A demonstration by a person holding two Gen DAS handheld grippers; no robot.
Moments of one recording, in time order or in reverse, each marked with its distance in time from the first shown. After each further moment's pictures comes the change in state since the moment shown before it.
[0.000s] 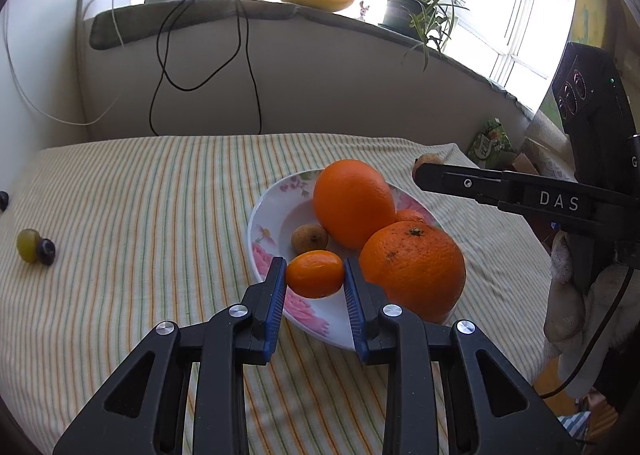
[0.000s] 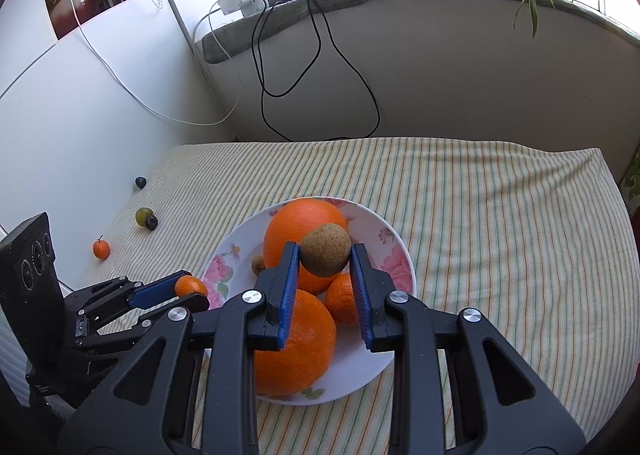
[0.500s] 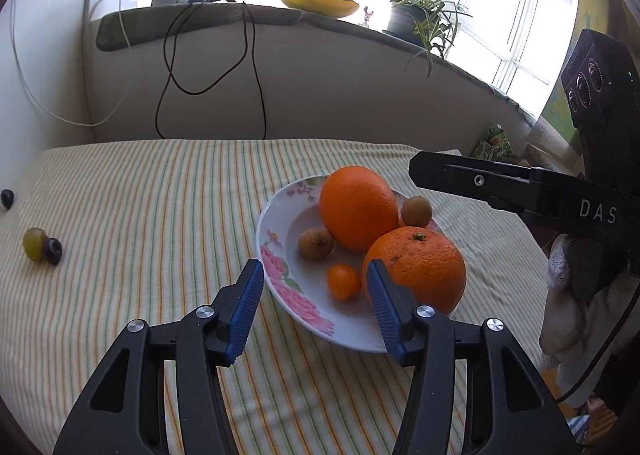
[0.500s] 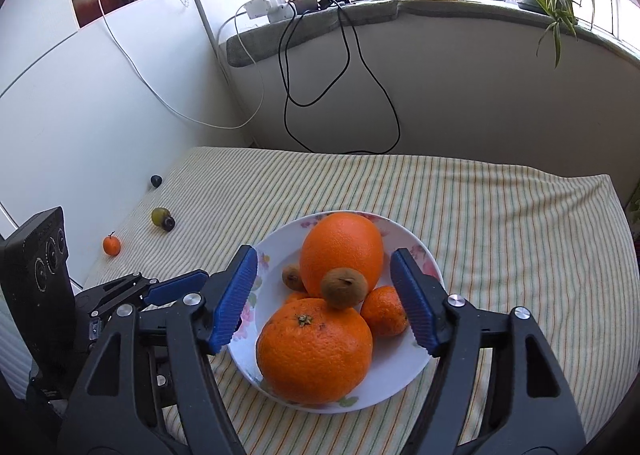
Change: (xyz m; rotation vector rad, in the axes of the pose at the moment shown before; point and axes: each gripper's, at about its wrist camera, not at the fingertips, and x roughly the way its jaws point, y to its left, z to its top) left arm -0.005 0.002 0.001 -0.017 -0.017 0.009; right arm -0.007 0.027 0.003 -0.061 -0.041 0.018
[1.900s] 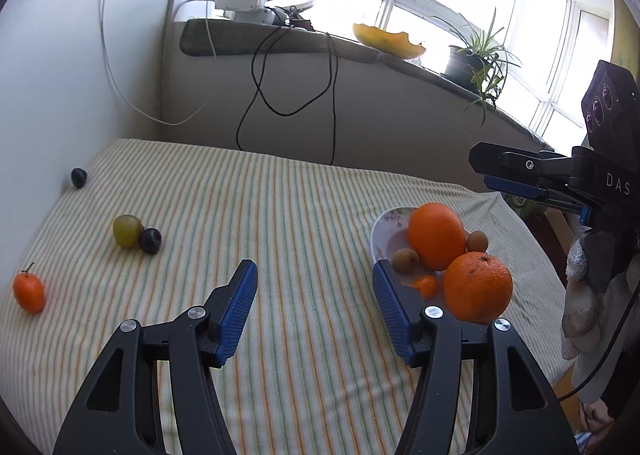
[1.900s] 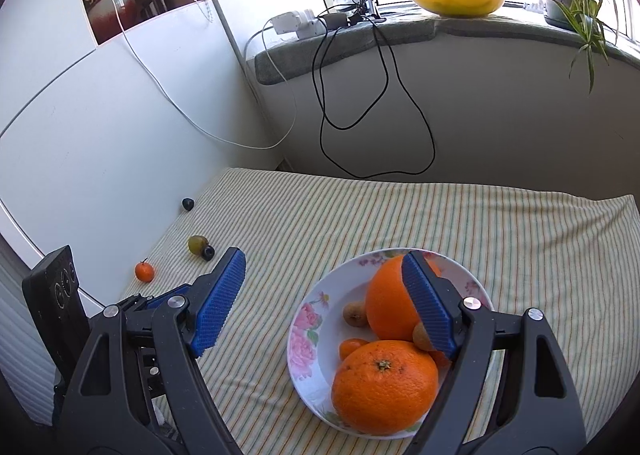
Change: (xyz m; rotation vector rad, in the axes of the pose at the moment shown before) left arm -0.051 0.071 -0.007 -0.125 -0.099 0.130; right arm 0.004 0.040 0.030 0.009 -0.025 0.085
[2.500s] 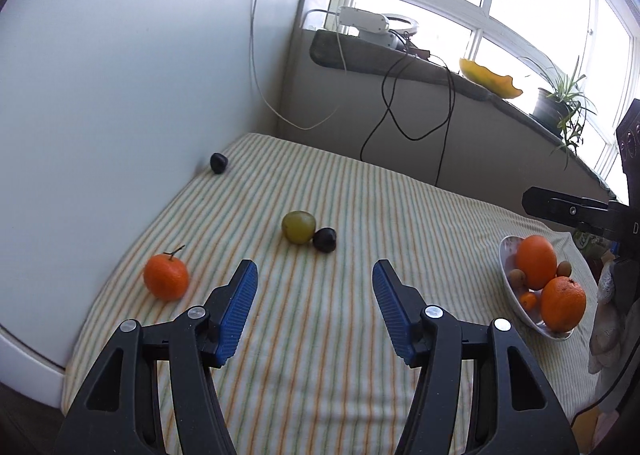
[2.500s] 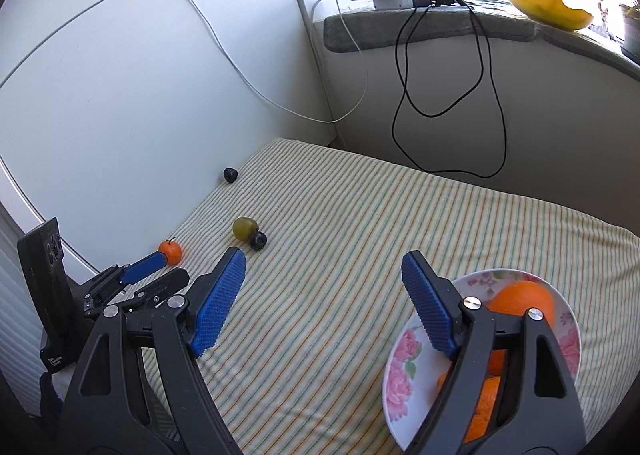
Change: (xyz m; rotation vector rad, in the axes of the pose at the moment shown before) left arm -0.045 0.107 -0.011 -0.143 -0.056 0.248; right arm 0.063 0.086 0.001 -0.143 0.090 0.084
